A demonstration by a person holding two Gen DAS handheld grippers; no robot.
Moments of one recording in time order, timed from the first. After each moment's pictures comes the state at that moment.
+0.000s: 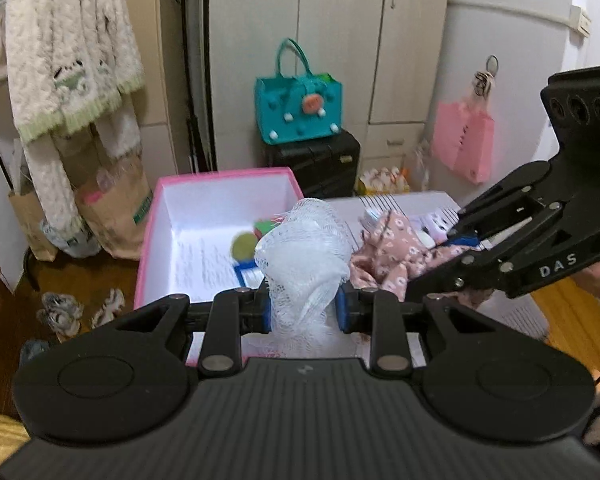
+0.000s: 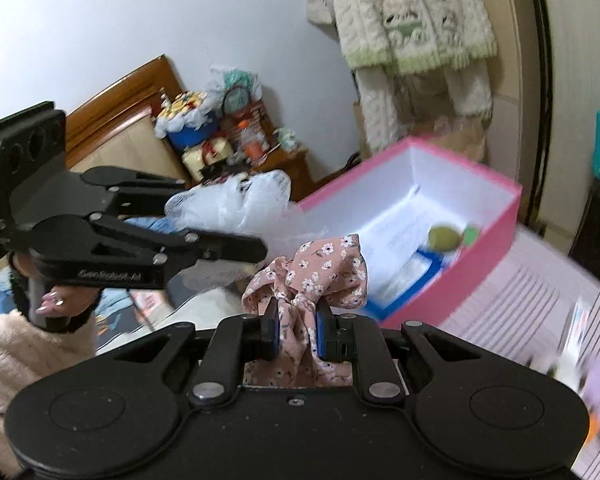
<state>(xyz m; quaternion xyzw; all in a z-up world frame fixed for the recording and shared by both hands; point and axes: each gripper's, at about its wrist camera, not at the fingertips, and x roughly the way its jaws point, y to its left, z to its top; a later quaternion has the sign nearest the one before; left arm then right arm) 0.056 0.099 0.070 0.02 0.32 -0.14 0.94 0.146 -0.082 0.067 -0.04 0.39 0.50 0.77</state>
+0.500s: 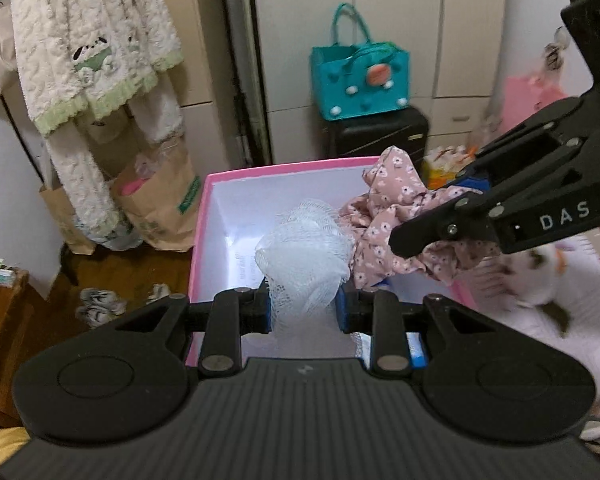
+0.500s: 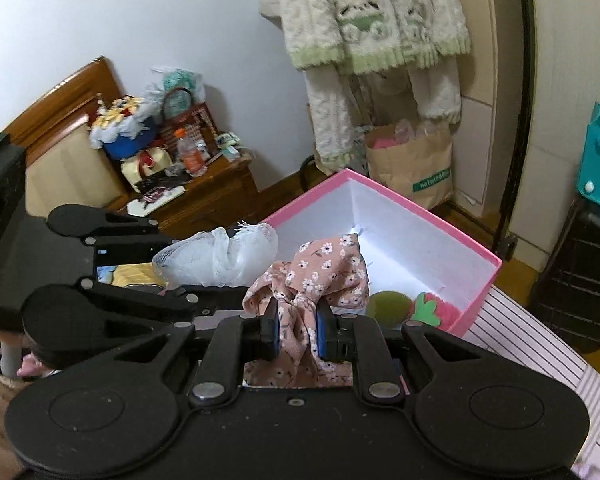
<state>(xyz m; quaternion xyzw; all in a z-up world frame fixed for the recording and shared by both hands) 0.180 0.128 0.022 0.05 0.36 -0.06 0.93 0.267 -0.012 0.031 -0.06 0.41 0.45 0.79</state>
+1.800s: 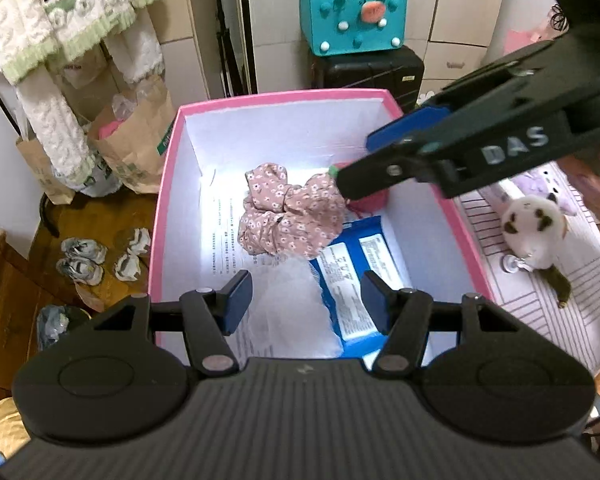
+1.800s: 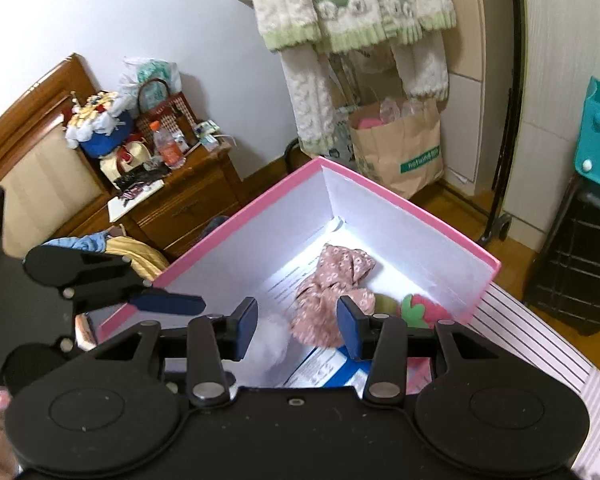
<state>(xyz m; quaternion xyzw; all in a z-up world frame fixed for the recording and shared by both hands) 0.201 0.128 -0.002 0.04 0.46 -0.08 0.89 0.289 -0.005 0.025 -0.06 0.43 0.43 0.79</state>
